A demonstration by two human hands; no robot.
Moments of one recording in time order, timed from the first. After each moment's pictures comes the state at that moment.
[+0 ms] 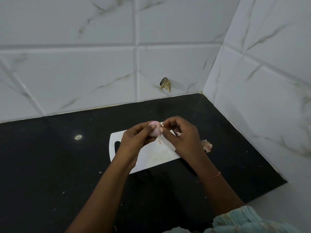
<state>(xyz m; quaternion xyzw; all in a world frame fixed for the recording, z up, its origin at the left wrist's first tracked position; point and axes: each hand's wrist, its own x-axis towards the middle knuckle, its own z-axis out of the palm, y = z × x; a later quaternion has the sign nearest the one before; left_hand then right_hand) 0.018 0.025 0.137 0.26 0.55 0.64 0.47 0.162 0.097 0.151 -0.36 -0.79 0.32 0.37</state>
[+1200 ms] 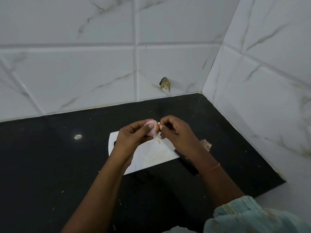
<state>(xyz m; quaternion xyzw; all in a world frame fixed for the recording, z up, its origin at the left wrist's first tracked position) 0.012 0.019 0.142 0.27 0.55 0.65 0.45 0.158 0.106 0.157 -0.33 -0.80 0.42 0.26</state>
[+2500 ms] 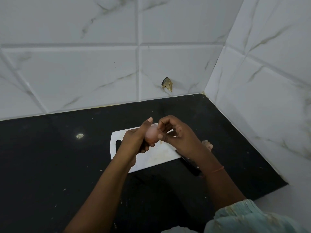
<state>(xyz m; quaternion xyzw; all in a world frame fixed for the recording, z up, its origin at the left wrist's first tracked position) 0.017 0.024 0.147 0.23 0.65 0.55 0.47 0.161 0.105 0.157 -0.24 -0.82 0.45 0.27</state>
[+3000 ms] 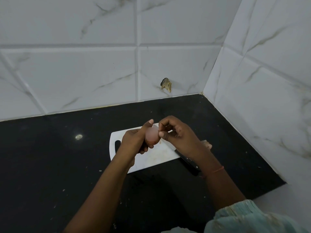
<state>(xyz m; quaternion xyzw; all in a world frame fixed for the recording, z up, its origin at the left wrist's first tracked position) 0.017 0.025 0.145 0.23 0.67 0.53 0.46 0.165 0.107 0.156 -0.24 -0.84 0.42 0.27</state>
